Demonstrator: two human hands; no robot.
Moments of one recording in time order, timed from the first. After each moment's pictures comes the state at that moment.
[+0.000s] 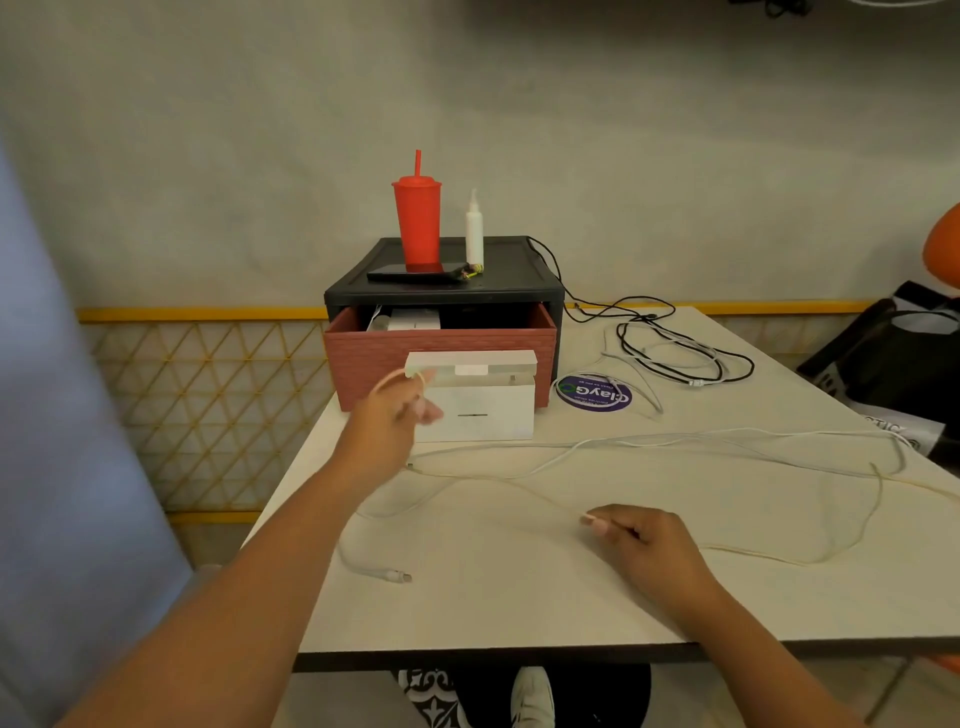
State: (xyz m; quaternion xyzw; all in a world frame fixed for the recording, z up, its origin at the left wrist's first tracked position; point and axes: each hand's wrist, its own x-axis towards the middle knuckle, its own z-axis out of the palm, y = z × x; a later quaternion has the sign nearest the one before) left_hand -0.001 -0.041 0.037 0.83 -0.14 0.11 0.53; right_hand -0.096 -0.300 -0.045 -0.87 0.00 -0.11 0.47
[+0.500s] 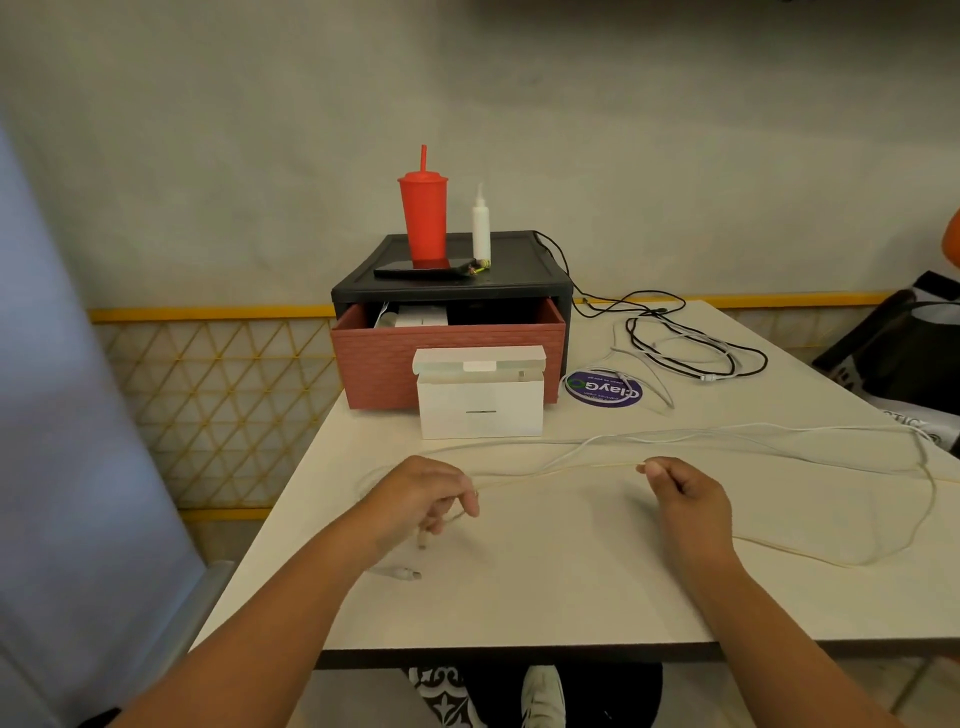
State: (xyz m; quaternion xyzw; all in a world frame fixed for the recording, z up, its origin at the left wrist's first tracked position) left_hand -0.038 -0.044 0.012 0.77 -0.14 -0.16 0.60; right_hand -0.068 -0.310 -0.038 -0.78 0.14 -0.27 0.55
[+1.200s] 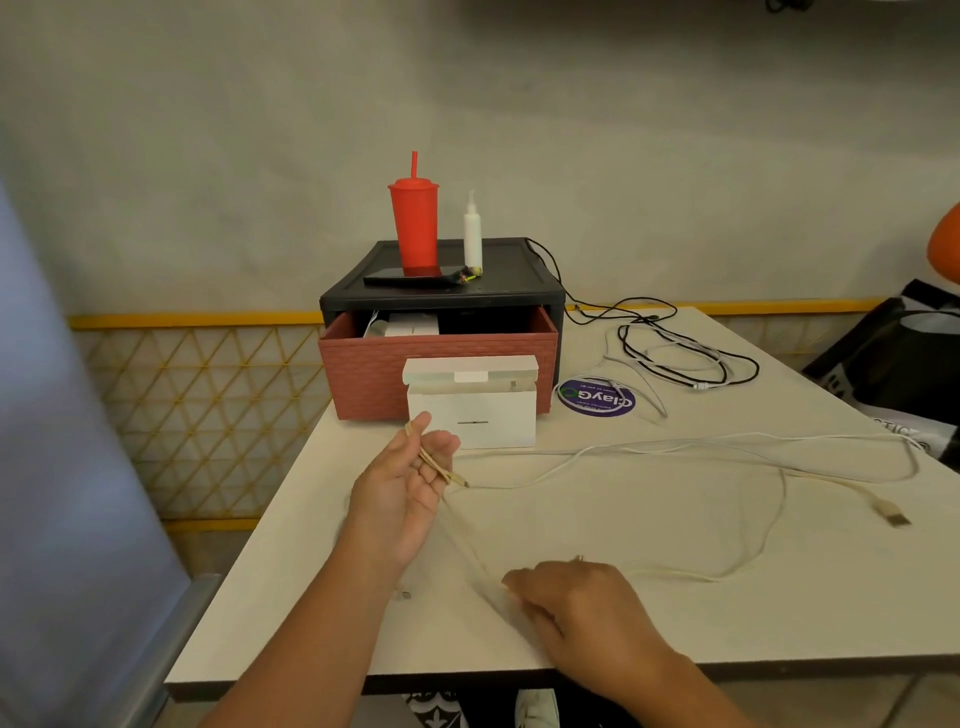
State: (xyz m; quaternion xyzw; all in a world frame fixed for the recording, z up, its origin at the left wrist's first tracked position) left_hand -0.027 -0.065 0.010 0.37 -0.03 -0.04 0.93; right_hand -0.107 -0.239 -0.052 -0.92 -0.26 -0.25 0.15
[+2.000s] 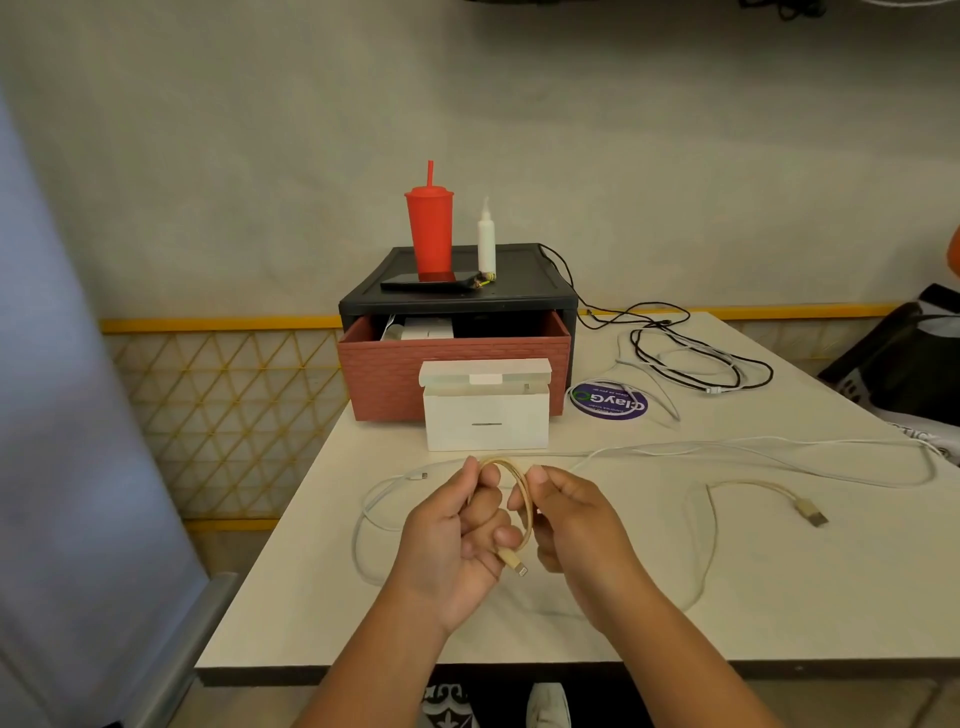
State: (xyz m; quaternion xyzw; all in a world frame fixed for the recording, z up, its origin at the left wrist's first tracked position) left_hand -0.091 -0.089 0.027 0.34 -0.02 -0.16 0.93; right_hand -0.100 -0.202 0.022 -0.71 -0.01 -0.05 0.71
